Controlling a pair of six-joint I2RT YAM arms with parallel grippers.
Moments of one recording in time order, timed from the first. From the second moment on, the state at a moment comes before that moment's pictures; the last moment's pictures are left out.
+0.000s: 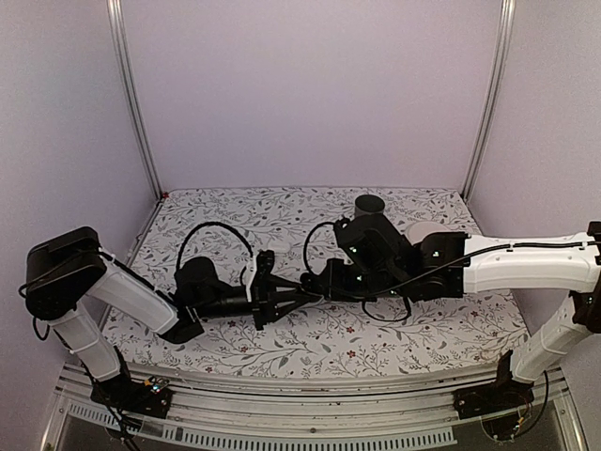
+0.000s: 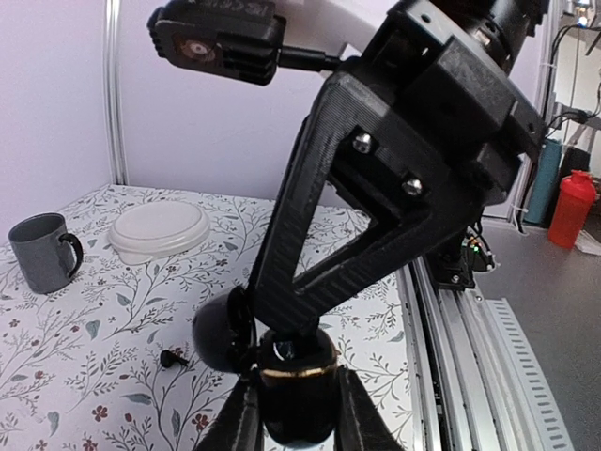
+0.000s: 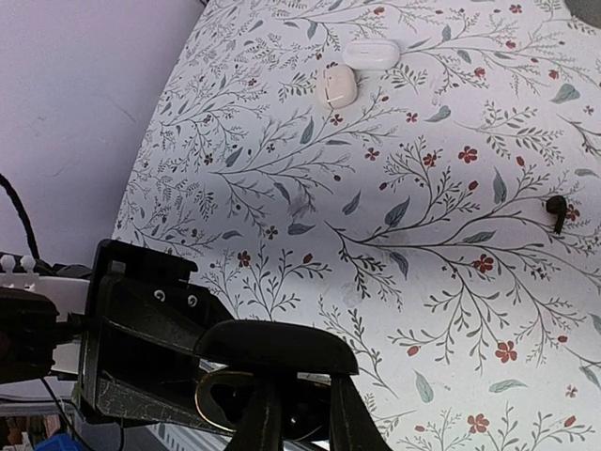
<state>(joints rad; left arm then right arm) -0.94 1.66 0.47 1.22 0.48 -0.06 1.19 1.51 1.18 -0.40 0.24 0.95</state>
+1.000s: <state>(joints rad) -0.93 1.68 0.39 1.50 0.38 0.13 1.14 1.39 1.14 -0.39 0.17 0.96</state>
